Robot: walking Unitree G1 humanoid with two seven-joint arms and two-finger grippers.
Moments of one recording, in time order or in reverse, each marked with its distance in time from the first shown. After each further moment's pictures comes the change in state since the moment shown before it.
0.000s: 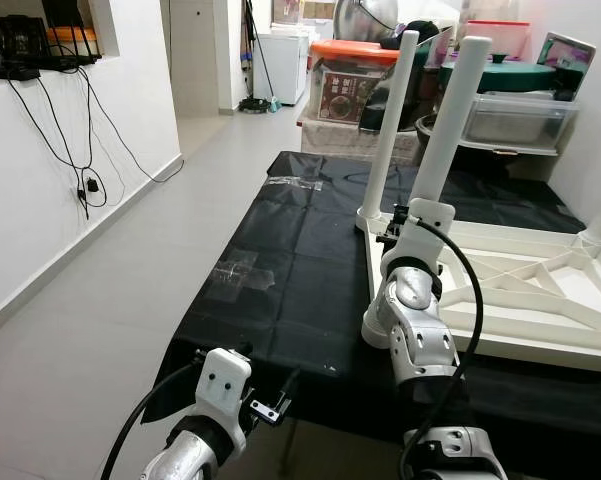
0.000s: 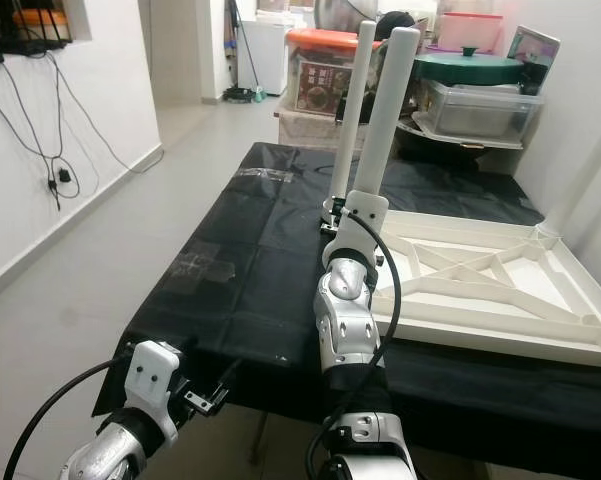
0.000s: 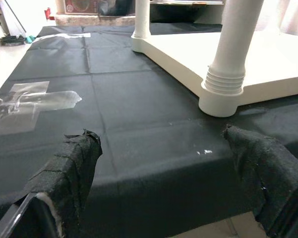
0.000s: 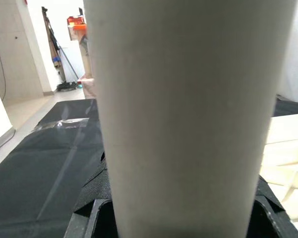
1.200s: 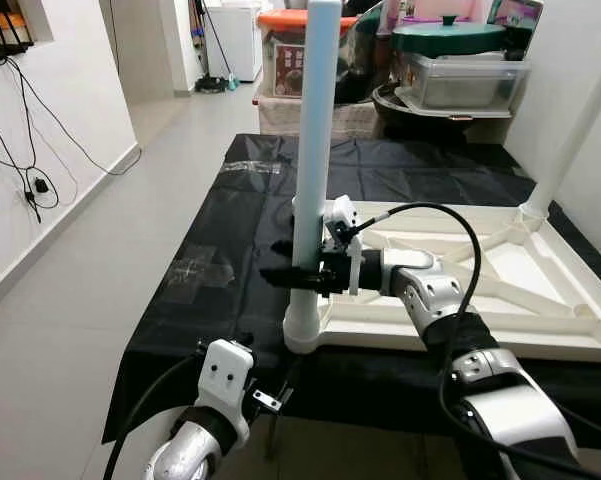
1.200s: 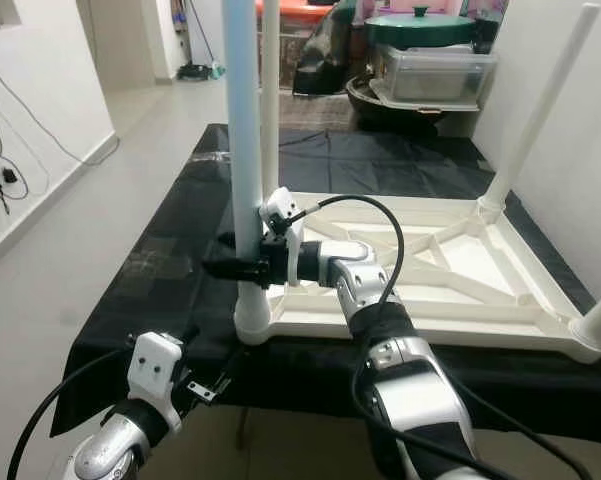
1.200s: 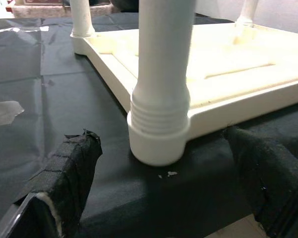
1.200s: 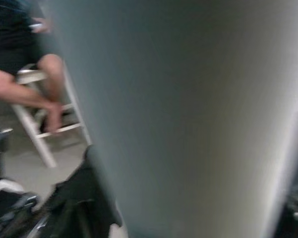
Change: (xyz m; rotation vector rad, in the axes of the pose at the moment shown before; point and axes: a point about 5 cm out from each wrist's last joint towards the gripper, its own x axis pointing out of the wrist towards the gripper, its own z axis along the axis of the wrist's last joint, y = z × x) left arm 0.006 0.000 0.006 0.005 -0.024 0.001; right arm -0.010 0.045 0.001 -0.053 0.276 1.716
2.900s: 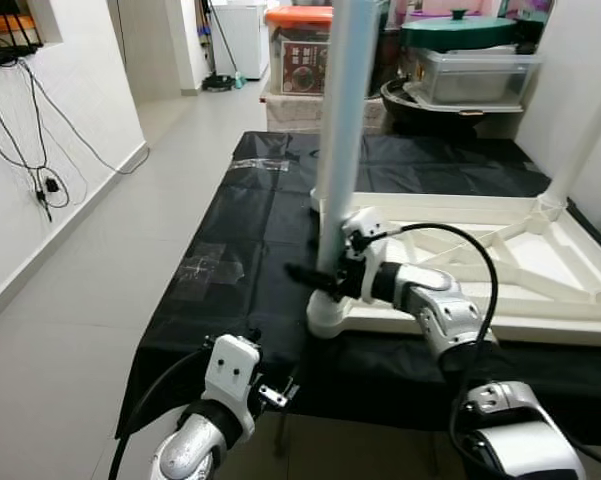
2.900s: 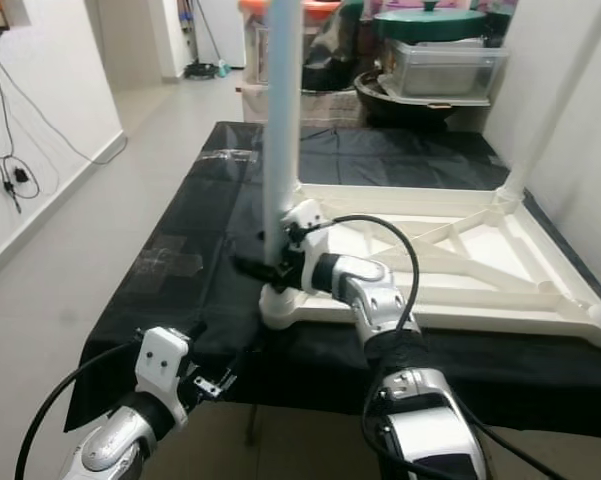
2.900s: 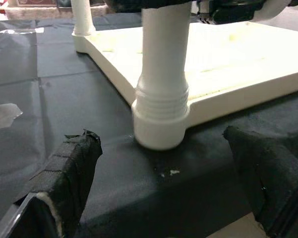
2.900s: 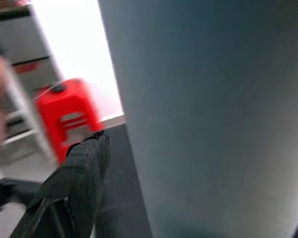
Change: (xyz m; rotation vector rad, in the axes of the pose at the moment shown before) left arm 0.008 -0.001 0.001 0.002 -0.015 -0.029; right arm -0.013 -0.002 -0.016 -0.019 0.001 -0.257
